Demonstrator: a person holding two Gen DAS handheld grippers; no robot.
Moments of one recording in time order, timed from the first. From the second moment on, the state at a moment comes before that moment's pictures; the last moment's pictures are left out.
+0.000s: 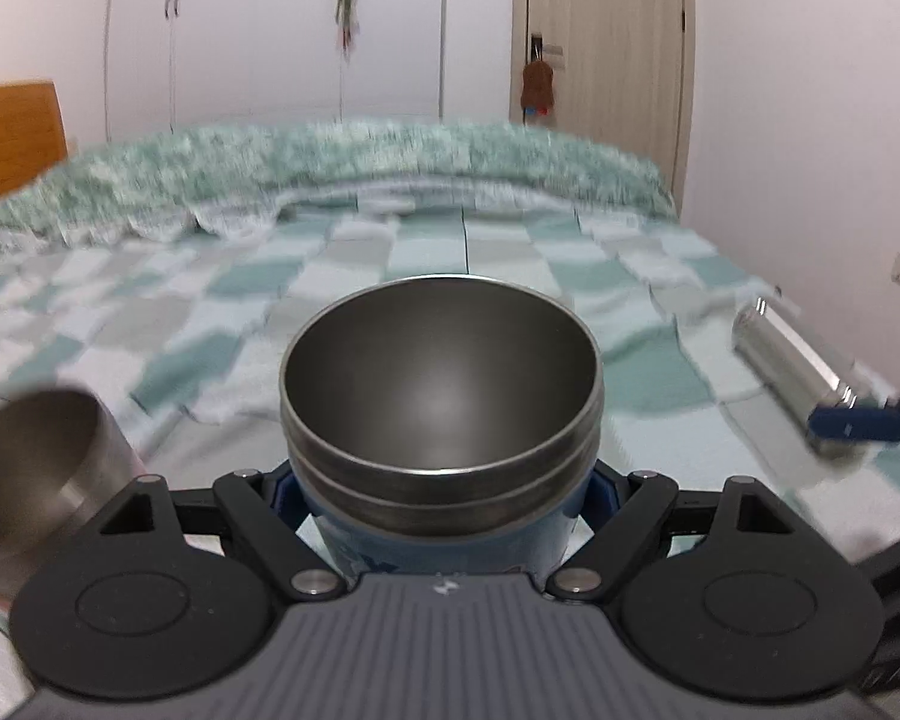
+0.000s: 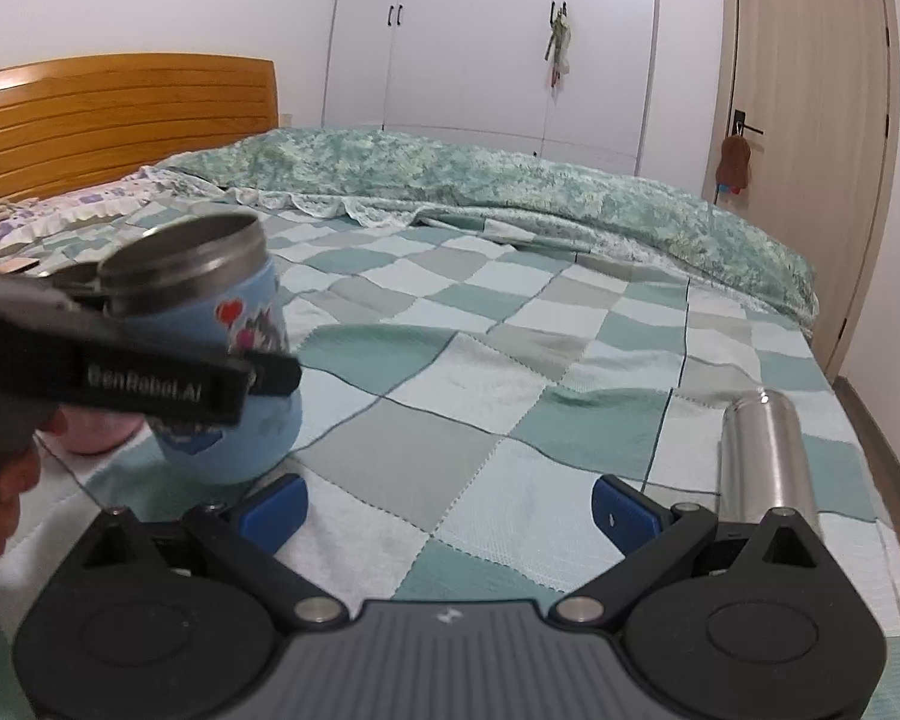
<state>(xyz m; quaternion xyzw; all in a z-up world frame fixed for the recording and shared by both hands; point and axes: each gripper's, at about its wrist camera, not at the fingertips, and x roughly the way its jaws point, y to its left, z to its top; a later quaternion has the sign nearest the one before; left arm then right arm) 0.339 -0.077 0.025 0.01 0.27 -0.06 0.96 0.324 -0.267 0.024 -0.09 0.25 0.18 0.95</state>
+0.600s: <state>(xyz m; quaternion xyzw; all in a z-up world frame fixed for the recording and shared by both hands) 0.292 -0.081 0.058 0.03 0.22 -0.06 0.97 0.302 -0.271 0.034 -0.09 0.25 0.17 0.95</state>
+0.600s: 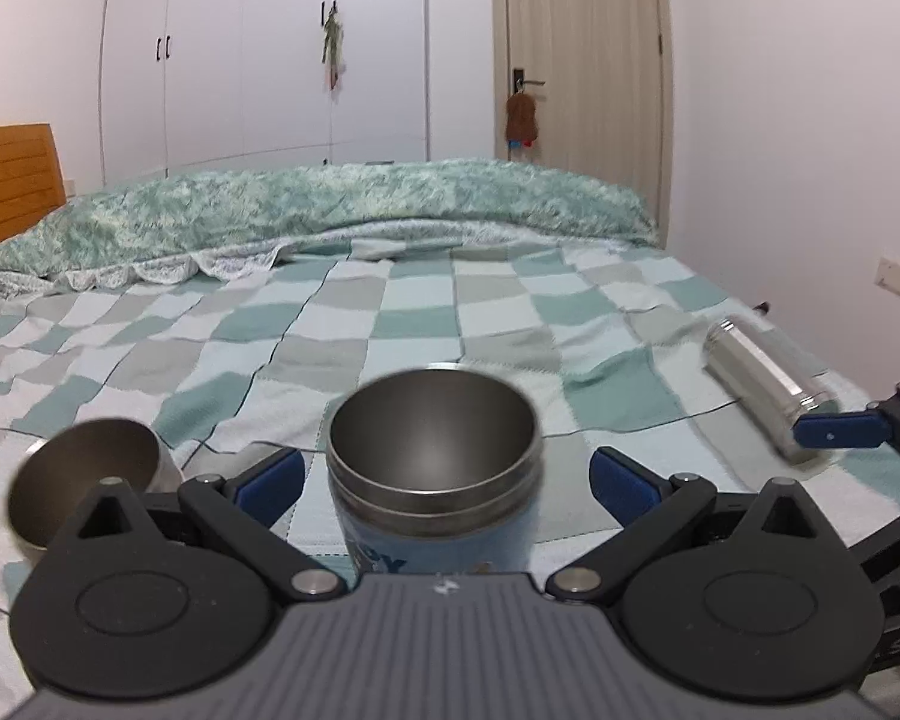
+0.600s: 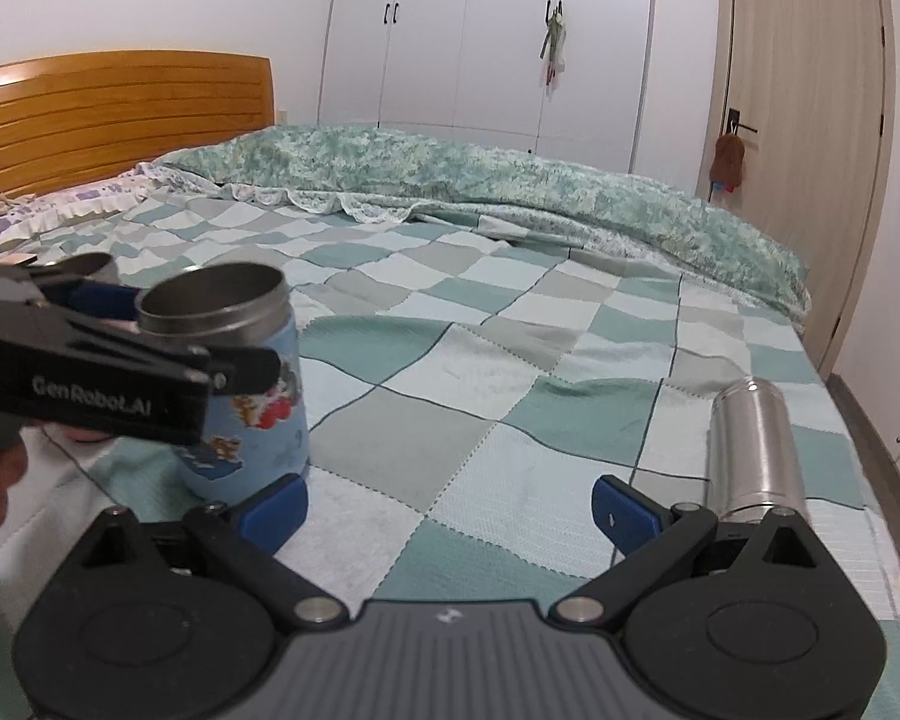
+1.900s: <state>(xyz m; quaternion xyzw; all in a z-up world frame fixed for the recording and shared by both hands) 0.010 -0.015 -0.007 0.01 0.07 -0.01 1.00 0.007 -0.268 -0.007 -0.04 0.06 0.04 1.00</state>
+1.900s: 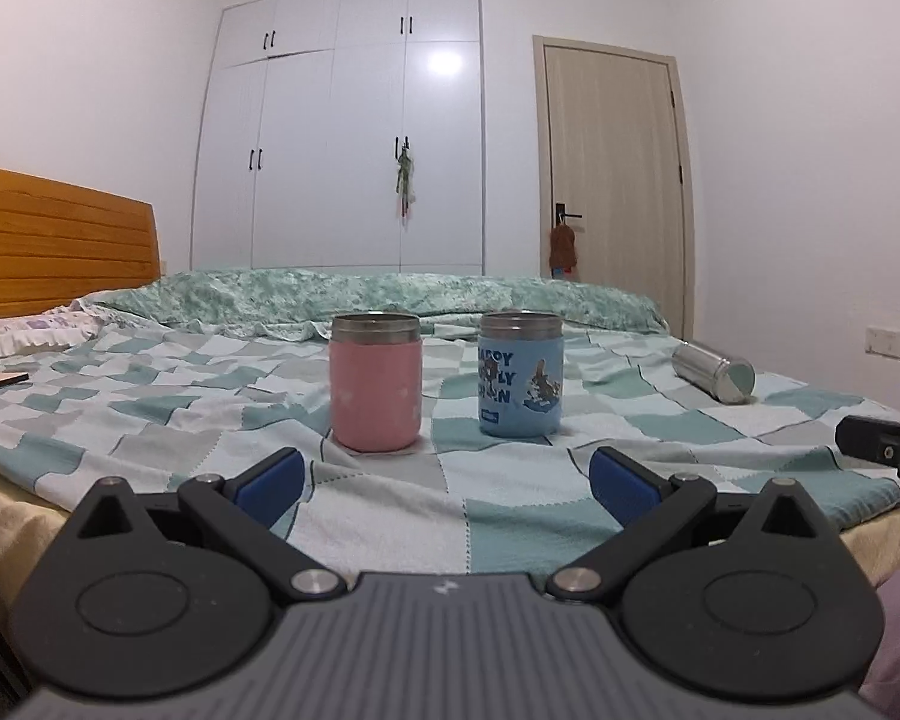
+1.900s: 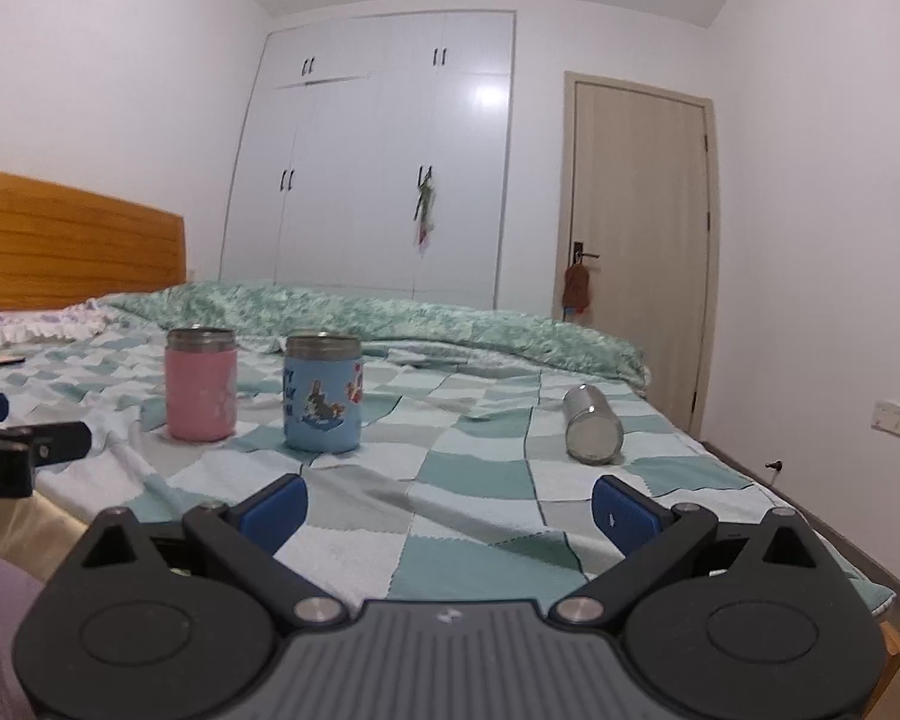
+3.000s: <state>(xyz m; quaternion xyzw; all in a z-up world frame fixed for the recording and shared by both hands) 0.006 -0.020 -0.009 0.02 0.06 -0.02 1.00 0.006 -0.270 -0.009 -0.04 0.06 0.04 1.00</state>
